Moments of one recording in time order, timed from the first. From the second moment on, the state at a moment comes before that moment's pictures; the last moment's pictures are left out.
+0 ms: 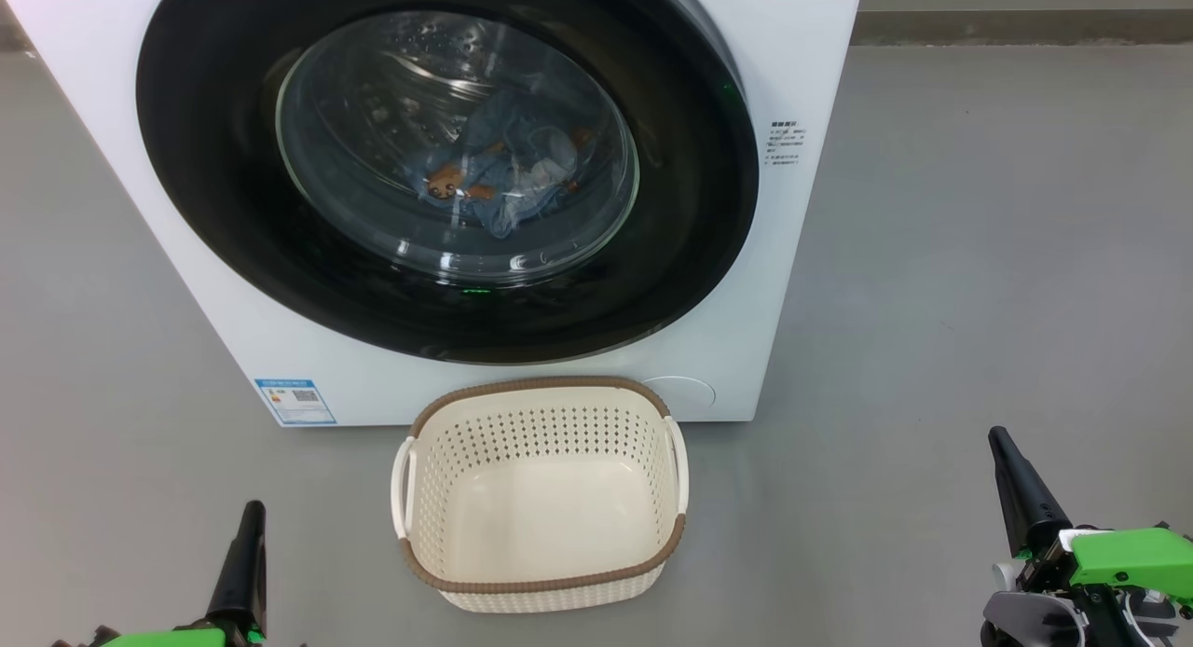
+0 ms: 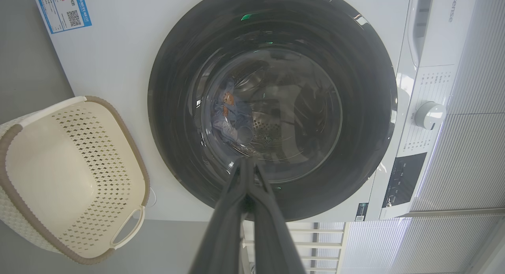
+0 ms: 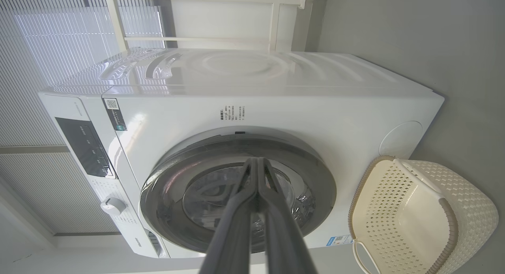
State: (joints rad) left arm -0.07 0.04 0.08 0.28 -1.60 -0.13 0.11; right arm -0.06 -0.04 -0.13 0.27 1.61 0.13 0.11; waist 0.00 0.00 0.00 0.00
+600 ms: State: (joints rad) left arm -0.07 0.04 0.08 0.28 -1.60 -0.13 0.11; right arm -0.06 -0.04 -0.13 0.27 1.61 0.13 0.11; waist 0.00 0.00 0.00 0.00
